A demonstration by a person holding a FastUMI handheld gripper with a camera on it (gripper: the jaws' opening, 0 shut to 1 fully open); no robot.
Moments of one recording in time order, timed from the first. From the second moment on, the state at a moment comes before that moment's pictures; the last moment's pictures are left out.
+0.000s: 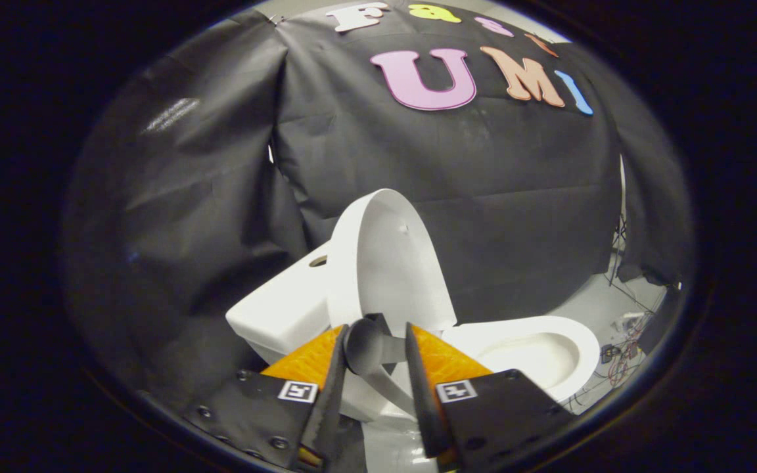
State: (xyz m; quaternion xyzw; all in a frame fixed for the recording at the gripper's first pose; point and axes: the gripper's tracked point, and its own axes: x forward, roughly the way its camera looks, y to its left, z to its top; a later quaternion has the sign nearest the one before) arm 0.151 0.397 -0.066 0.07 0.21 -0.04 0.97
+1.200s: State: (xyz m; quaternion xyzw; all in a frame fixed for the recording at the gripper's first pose) arm 0.088 0.285 0.006 0.00 0.16 0.00 0.99
